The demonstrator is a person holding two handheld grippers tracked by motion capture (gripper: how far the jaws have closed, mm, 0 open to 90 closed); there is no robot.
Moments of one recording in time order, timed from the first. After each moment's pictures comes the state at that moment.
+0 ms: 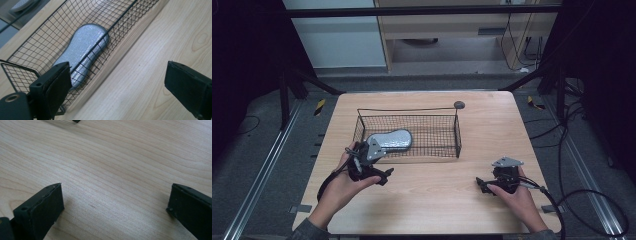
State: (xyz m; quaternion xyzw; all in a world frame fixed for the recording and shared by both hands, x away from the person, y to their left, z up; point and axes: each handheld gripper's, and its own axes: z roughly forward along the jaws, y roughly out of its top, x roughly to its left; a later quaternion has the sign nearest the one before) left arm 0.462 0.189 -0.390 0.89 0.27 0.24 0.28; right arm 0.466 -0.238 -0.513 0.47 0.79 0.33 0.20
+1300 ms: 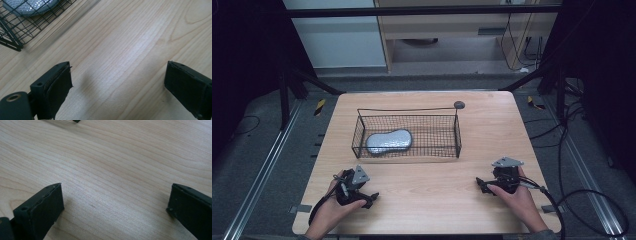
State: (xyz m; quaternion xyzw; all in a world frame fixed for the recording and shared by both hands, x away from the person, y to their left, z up) left arm 0.443 0.248 -0.490 0.89 0.32 0.19 0.26; right arm 0.466 -0.238 -0.513 0.47 0.79 0.34 0.20
